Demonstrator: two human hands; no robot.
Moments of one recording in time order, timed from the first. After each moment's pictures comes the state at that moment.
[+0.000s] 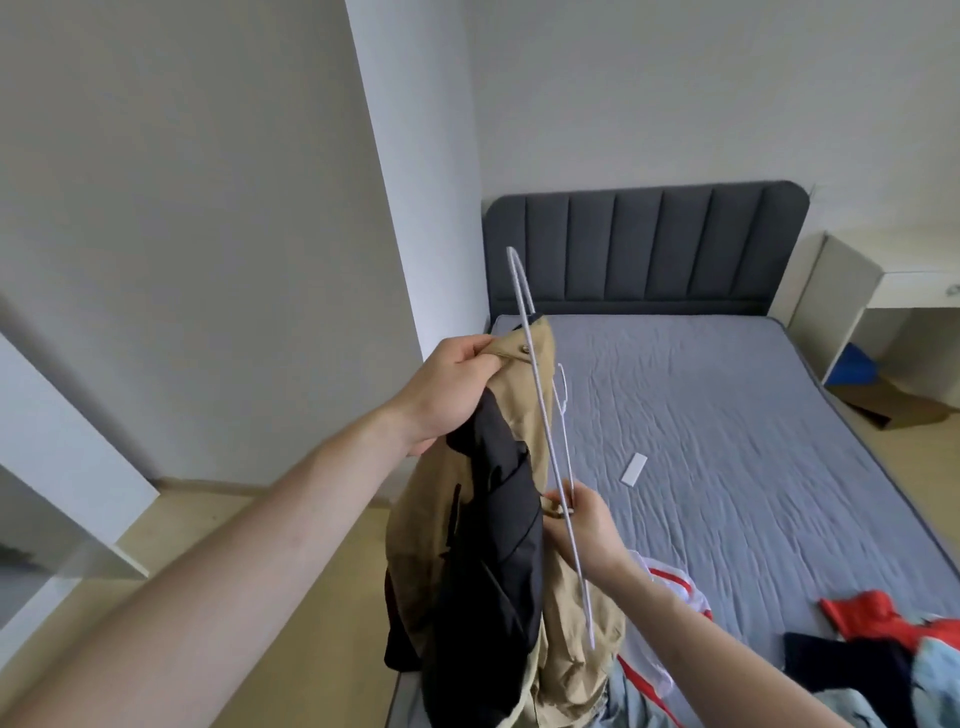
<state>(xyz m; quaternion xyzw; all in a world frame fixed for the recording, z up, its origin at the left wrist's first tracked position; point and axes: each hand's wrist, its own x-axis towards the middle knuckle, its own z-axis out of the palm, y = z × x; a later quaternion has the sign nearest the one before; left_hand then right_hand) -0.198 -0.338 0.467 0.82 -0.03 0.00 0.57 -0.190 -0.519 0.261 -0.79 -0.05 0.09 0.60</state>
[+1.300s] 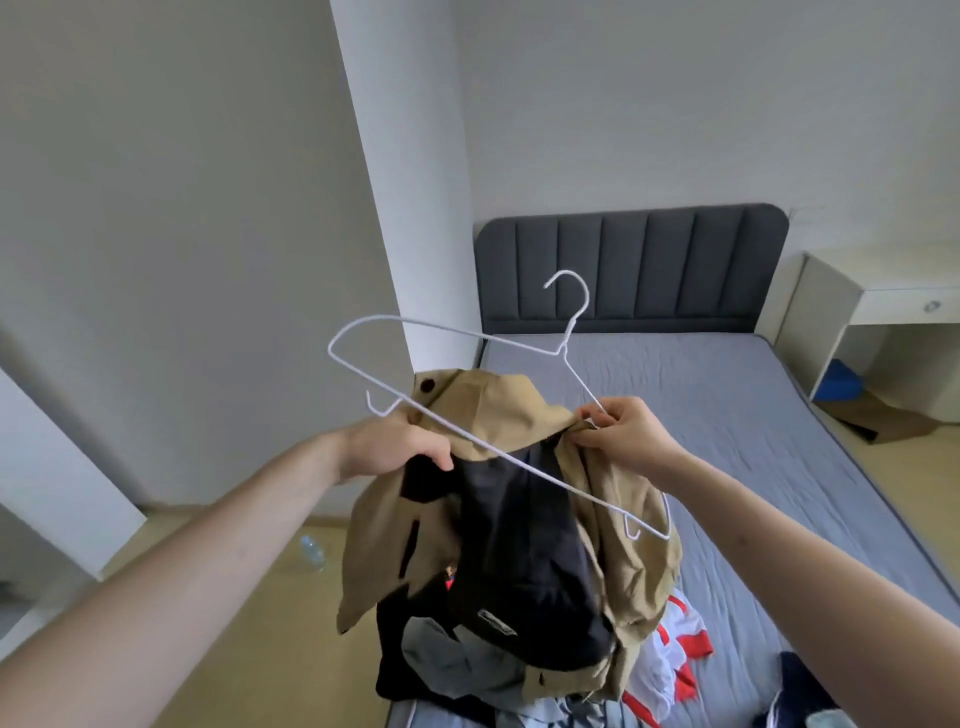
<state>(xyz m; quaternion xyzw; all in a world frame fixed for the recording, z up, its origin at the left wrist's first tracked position) -0.214 -0.286 0.463 0.89 0.00 -0.18 0.43 -0.126 -0.576 0.385 -0.82 -0.09 0.06 0.56</state>
